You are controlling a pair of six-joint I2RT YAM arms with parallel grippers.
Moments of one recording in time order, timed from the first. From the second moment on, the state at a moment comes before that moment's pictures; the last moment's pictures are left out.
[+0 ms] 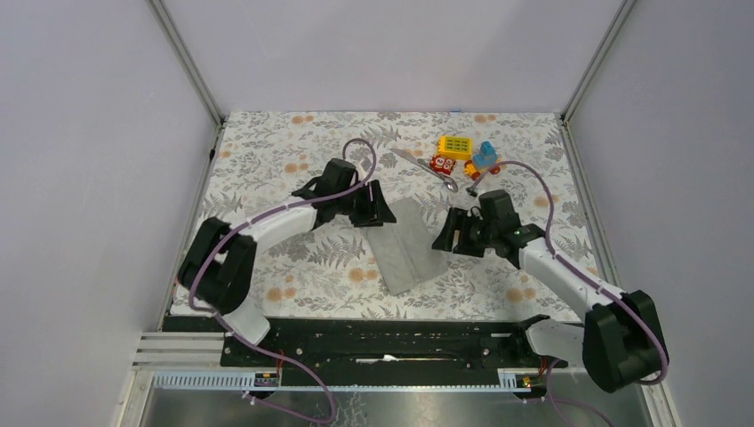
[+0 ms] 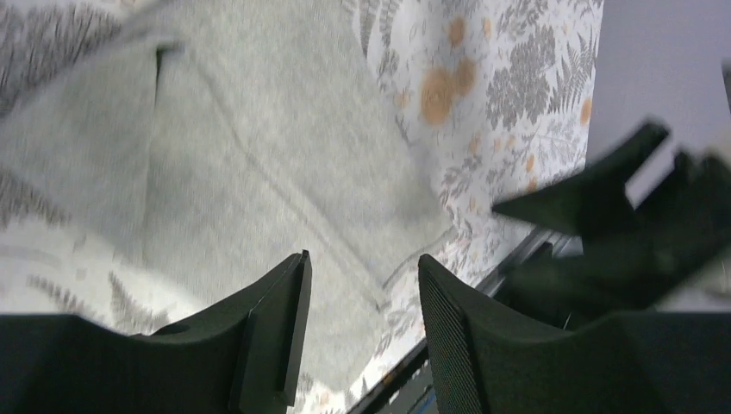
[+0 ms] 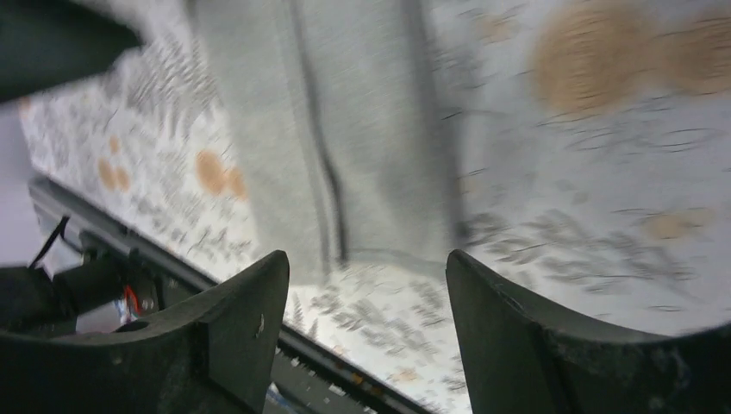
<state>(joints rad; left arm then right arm) -0.54 1.70 1.08 -0.14 0.45 -0.71 0.45 1.15 0.64 -0.34 -0.32 0.57</state>
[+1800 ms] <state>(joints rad) -1.19 1.88 1.32 -0.68 -0.15 -0.77 0.27 1.18 0.54 -0.42 -0.25 0.61</state>
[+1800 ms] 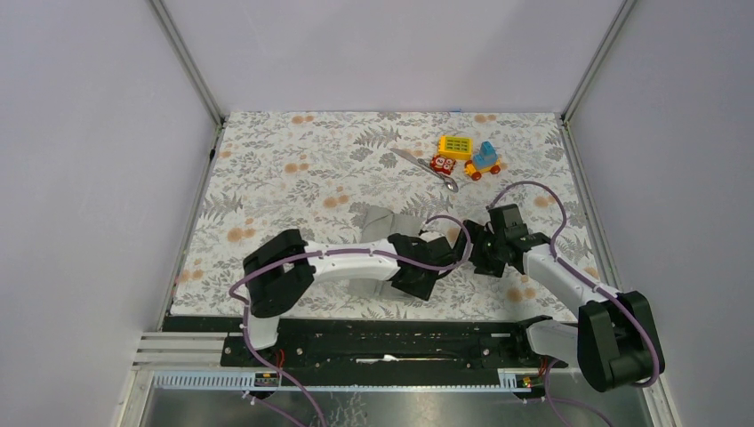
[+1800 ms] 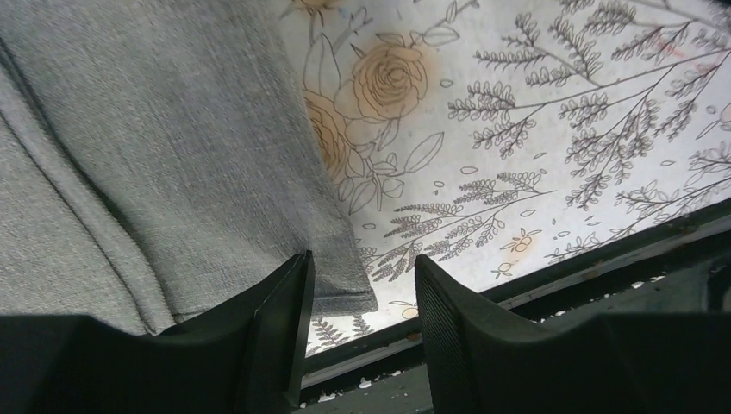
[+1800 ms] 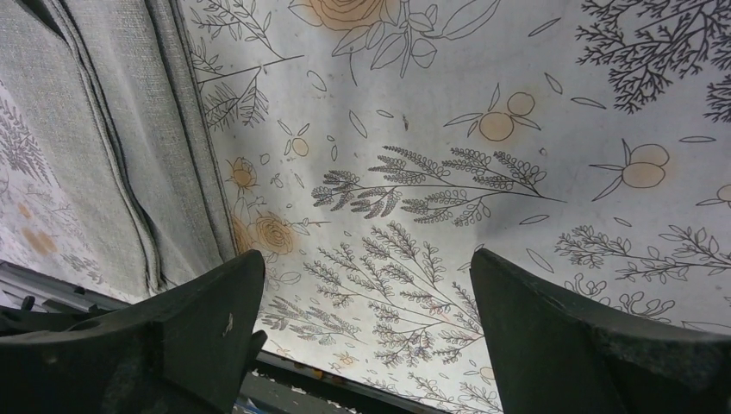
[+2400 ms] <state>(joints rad) -1.25 1.96 1.36 -0.76 -0.22 -0.79 0.27 1.18 0.54 -0.41 -0.30 0.57</state>
